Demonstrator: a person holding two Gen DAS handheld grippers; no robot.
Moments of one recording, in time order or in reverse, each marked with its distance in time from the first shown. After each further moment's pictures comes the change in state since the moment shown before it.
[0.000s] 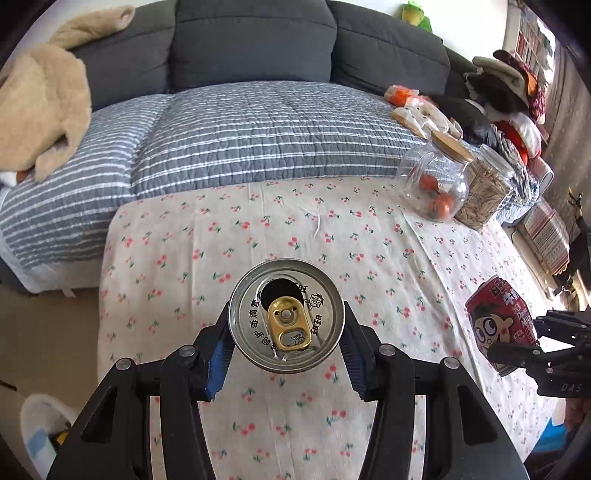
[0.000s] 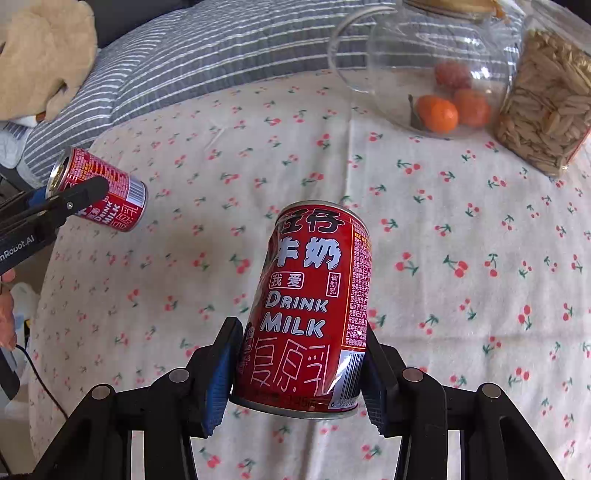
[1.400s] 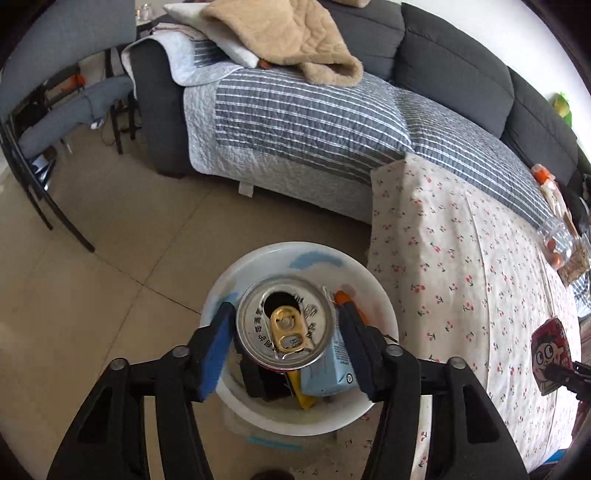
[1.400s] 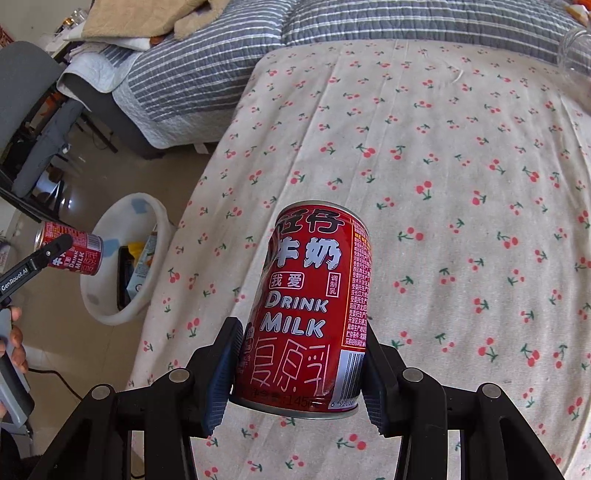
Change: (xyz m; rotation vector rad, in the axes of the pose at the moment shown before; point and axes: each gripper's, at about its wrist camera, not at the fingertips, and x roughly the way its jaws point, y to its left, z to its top) left arm -0.131 0.271 -0.167 -0.449 0.006 0.337; right arm 0.022 0.196 -0.068 -0.114 0.047 0.172
